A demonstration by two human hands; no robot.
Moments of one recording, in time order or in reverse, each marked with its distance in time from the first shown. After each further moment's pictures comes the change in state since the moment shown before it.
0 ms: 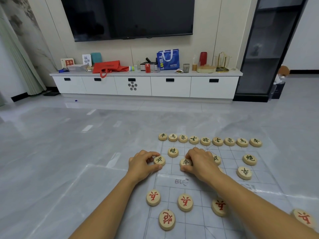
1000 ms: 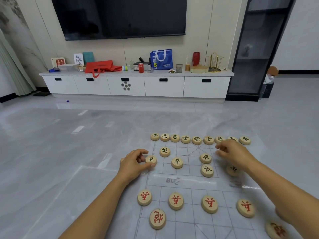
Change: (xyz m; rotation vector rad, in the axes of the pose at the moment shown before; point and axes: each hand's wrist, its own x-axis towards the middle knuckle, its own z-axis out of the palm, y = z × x) left_hand -0.002 -0.001 -0.001 -0.192 0.046 -0.029; right_hand -0.013 0.100 -0.052 0.131 0.027 0.247
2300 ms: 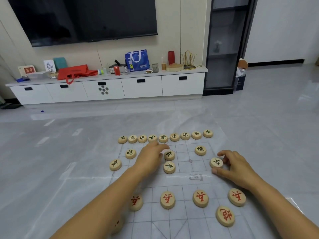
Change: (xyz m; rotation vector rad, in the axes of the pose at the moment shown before) left_hand 0.009 0.124 0.105 0.455 -0.234 0.378; right_hand -0.070 0.112 -0.012 0.152 0.034 0.081
